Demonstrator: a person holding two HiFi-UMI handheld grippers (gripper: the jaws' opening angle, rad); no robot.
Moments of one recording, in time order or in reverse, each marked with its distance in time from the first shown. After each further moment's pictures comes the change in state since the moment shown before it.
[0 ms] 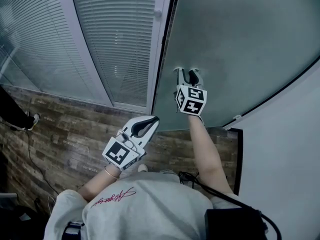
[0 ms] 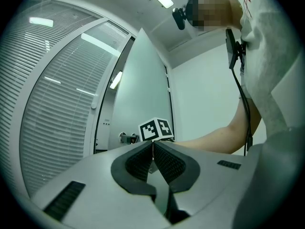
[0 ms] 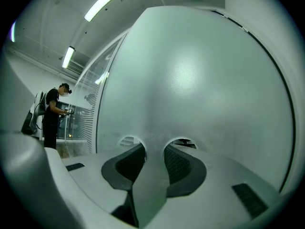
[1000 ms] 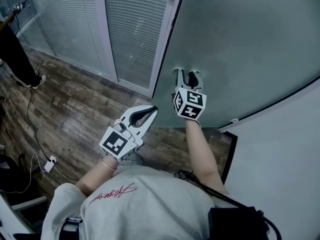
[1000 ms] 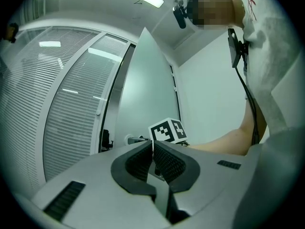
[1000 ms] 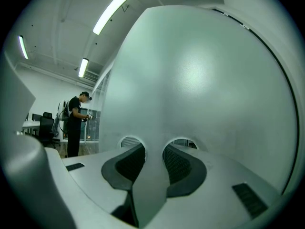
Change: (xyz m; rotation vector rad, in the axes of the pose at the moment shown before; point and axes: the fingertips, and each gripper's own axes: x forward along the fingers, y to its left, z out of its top) left arm -0.010 -0.112 0.011 0.031 -0.043 0.240; right arm -0.123 0.016 -0.002 -0.001 -0.010 0.196
